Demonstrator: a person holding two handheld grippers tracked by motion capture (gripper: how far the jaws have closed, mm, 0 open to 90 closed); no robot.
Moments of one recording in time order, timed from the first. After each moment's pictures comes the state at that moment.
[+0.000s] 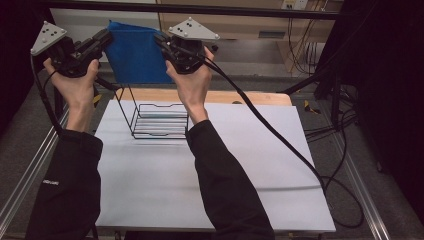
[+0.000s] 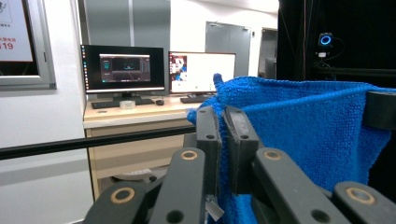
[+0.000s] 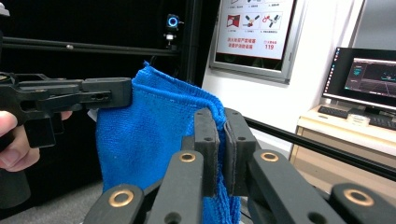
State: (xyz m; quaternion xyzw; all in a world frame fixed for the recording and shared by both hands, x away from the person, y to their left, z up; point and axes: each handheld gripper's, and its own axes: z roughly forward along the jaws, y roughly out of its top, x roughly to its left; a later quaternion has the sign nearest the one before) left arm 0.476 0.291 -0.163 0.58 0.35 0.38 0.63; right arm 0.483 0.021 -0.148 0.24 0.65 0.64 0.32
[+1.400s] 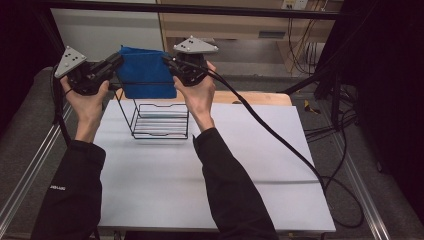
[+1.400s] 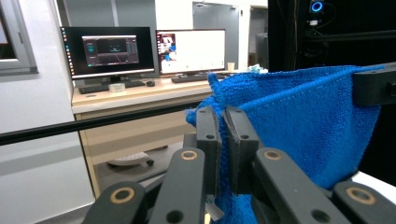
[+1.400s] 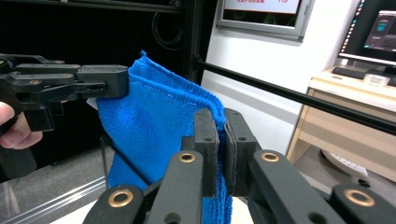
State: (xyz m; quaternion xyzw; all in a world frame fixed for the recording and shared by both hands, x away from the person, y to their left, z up) left arm 0.484 0.297 -0.224 0.62 0.32 0.38 0.61; right arm 0.500 0.014 -0.192 0.26 0.71 0.60 0.28
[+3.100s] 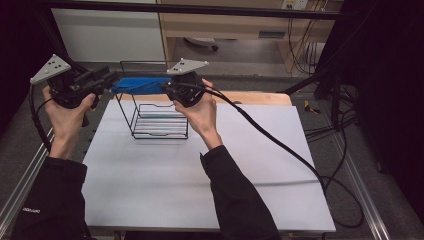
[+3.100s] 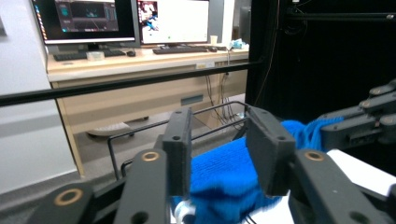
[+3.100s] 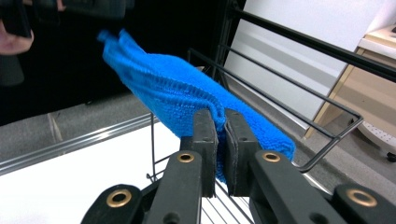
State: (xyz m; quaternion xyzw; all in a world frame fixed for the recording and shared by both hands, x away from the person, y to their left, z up) left arm 0.445 0.312 -0.211 0.66 0.35 0.30 0.59; right arm 0.474 0.018 -0.219 0.22 0.79 0.53 0.23
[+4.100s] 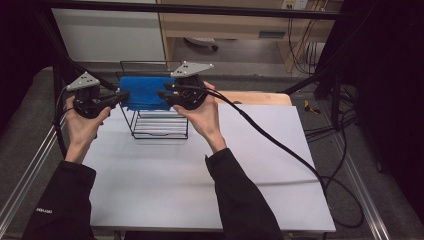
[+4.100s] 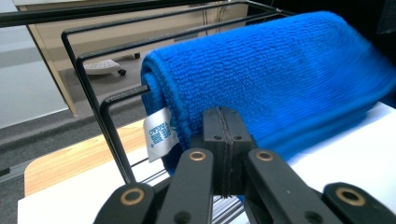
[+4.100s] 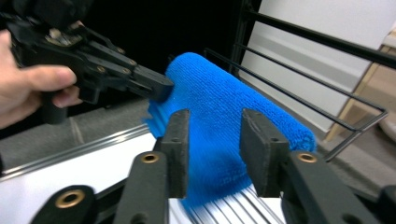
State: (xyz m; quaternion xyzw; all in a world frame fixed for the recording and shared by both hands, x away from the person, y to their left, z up) left arm 0.464 0.299 -0.264 0.74 0.38 0.25 0.50; right arm 0.471 0.012 -0.224 0.22 0.78 0.55 0.19
